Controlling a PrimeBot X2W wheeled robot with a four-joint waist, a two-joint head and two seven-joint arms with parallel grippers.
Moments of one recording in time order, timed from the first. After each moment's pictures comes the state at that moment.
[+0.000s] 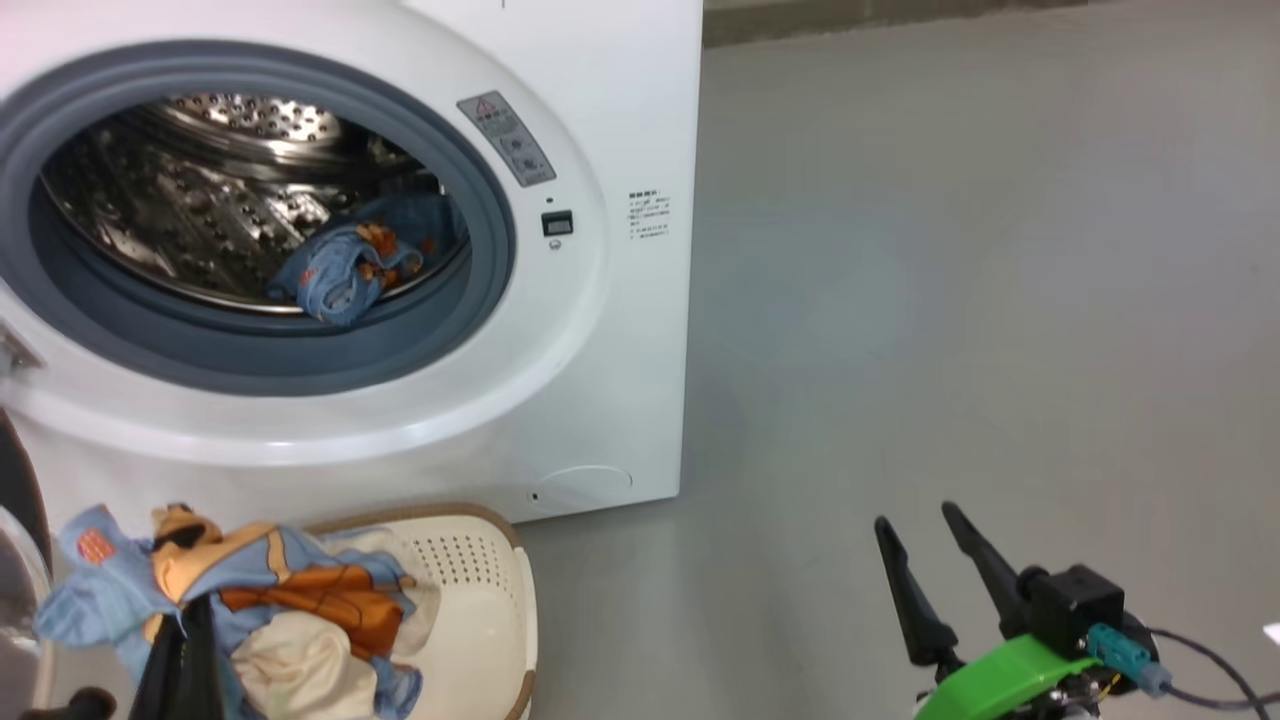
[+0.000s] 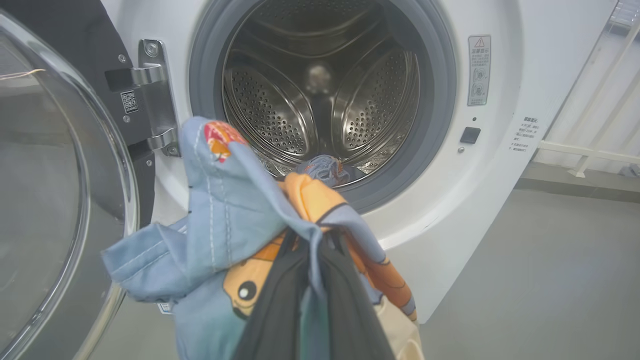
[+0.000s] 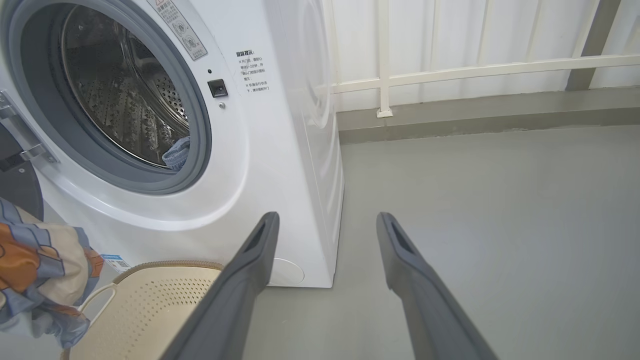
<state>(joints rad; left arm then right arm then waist) 0.08 0.09 0.11 0.05 -0.30 -0.13 -0.26 -0.11 -0.05 0.08 0.30 0.20 0.13 -0.25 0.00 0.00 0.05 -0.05</state>
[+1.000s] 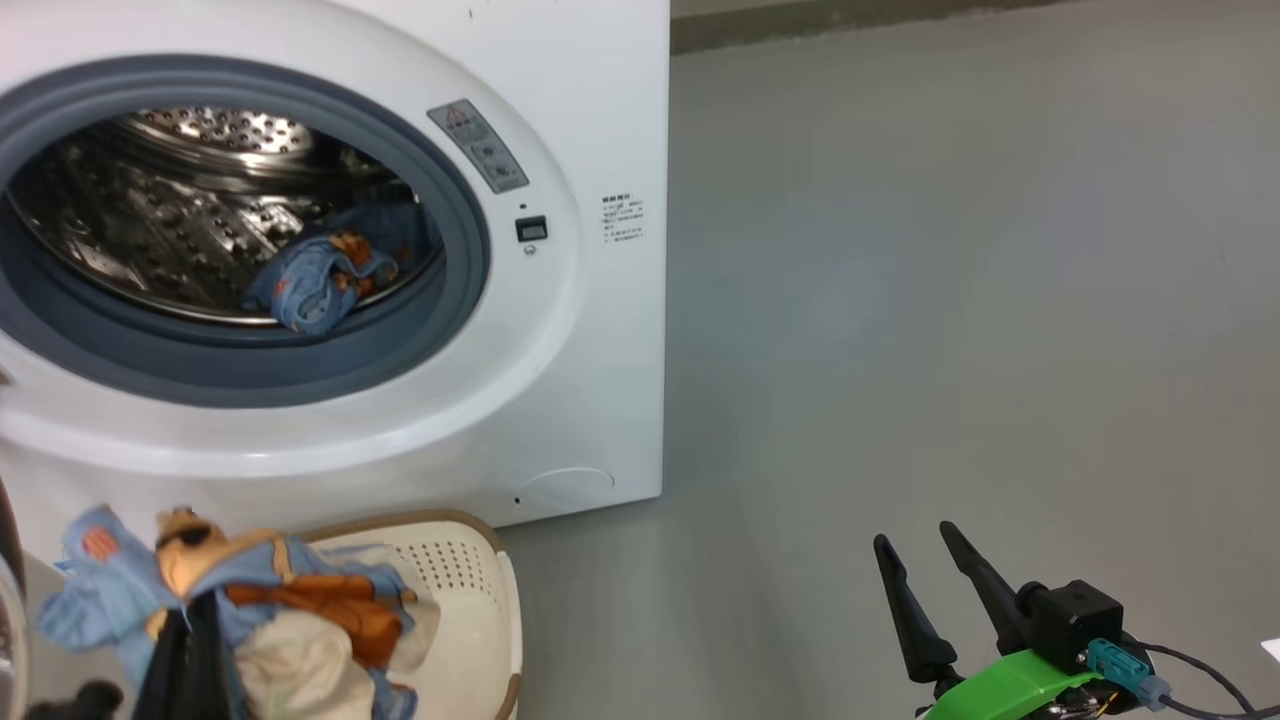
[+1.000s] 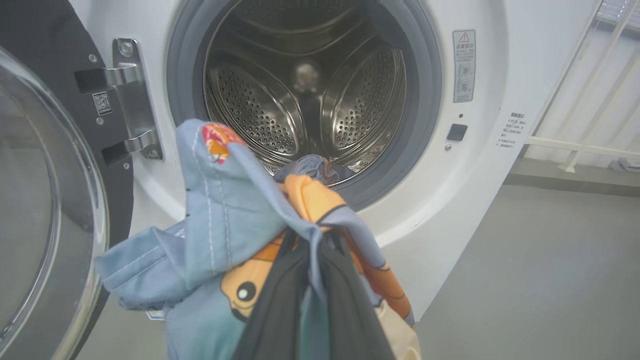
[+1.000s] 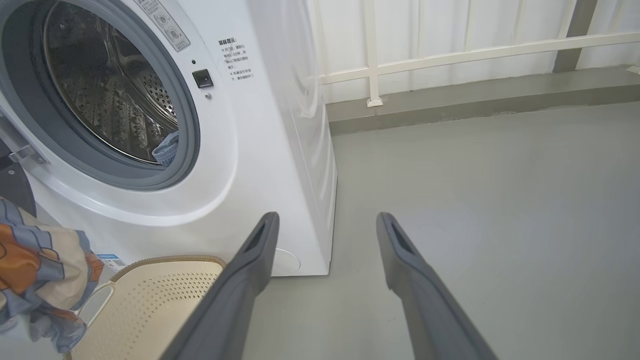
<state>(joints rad) 0.10 0.06 0.13 0.05 -0.27 -0.13 -0.26 -0.08 -0.05 0.09 0.31 0.22 0.13 -0.25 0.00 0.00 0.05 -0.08</state>
